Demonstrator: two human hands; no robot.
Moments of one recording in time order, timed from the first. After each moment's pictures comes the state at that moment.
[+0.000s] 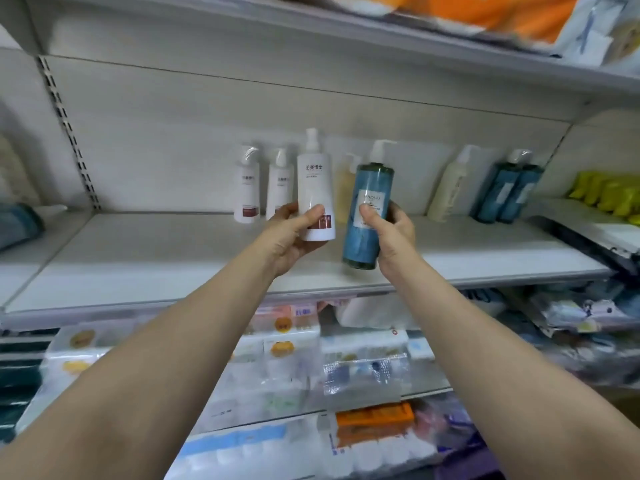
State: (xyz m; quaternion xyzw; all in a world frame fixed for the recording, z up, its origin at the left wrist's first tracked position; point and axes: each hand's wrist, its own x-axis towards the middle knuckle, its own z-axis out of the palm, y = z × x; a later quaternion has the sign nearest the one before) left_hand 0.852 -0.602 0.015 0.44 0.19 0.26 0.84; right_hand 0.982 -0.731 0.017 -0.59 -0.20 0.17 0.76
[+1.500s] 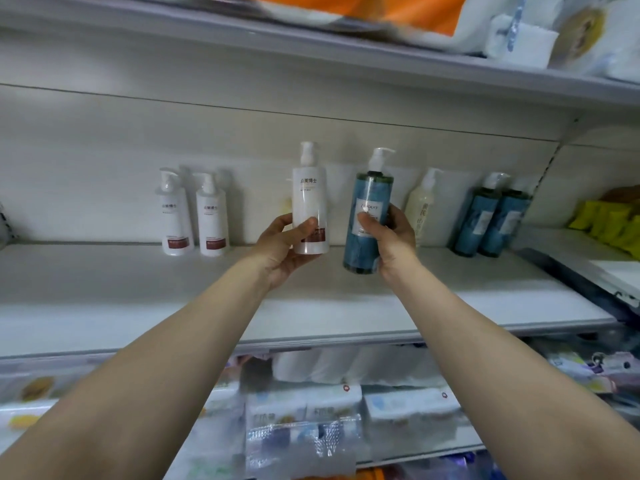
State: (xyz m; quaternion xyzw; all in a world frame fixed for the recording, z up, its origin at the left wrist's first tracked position) left_hand 1.004 -0.637 0.024 0.44 0.19 0.29 0.83; right_hand 1.158 -0.756 0.032 -0.58 -0.21 0.18 0.76
